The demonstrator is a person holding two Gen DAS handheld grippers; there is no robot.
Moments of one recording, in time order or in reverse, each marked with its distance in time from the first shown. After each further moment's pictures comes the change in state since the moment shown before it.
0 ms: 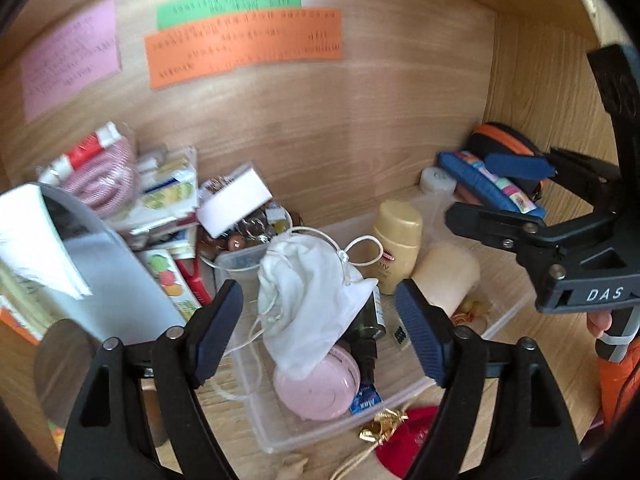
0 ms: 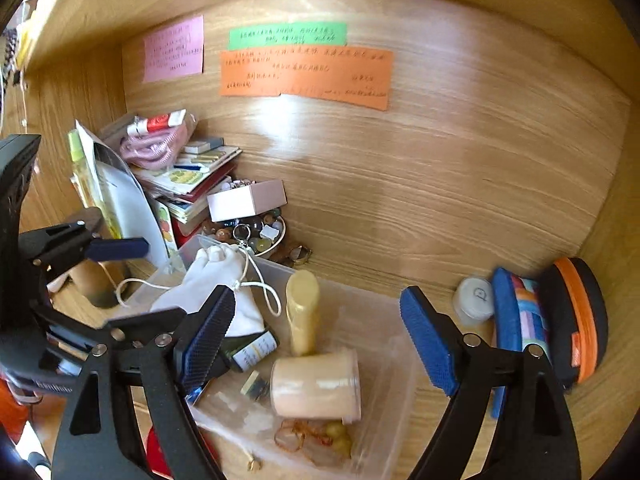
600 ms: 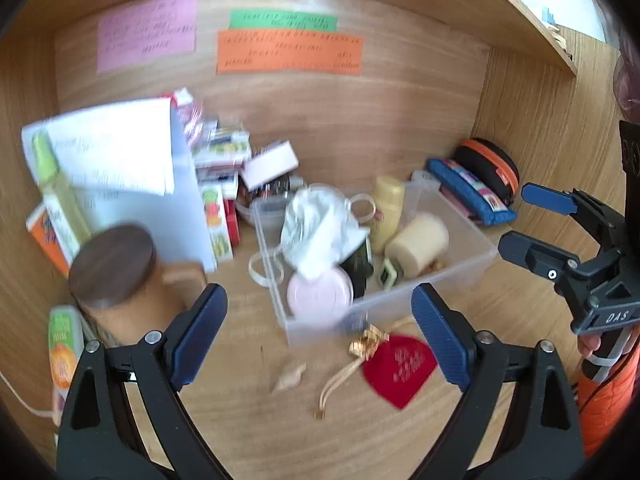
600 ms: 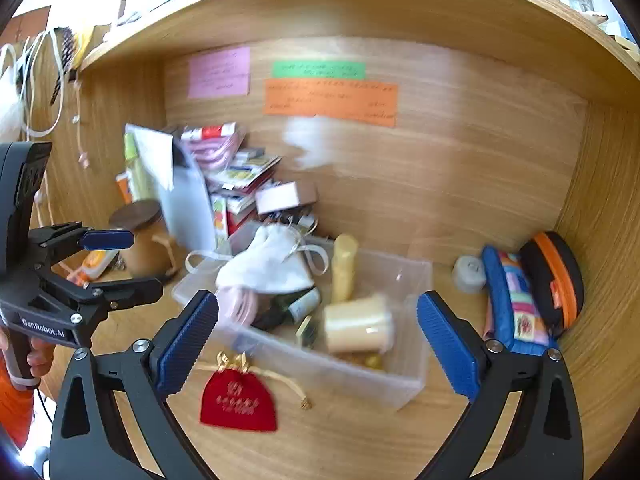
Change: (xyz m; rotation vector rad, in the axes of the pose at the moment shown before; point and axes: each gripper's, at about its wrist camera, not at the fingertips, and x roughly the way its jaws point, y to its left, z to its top) left arm -0.071 0.016 -0.060 -0.124 -0.018 -0.037; right arm -0.076 0.040 -0.050 0.000 -0.072 0.004
